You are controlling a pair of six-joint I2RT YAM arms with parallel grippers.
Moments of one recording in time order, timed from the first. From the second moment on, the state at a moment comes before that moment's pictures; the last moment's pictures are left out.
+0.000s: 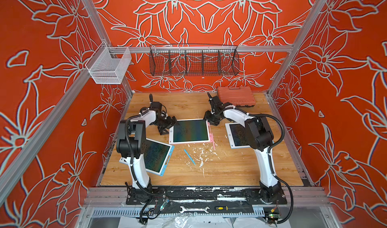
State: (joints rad) left arm 0.01 1.94 1.31 -0.70 0.55 -0.45; right arm 0.46 2.24 1.75 -0.65 -0.23 0.79
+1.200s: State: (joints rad) left arm 0.01 1.98 1.39 -0.78 0.49 -0.44; right arm 0.49 2.20 1.69 -0.64 -0.22 0.80
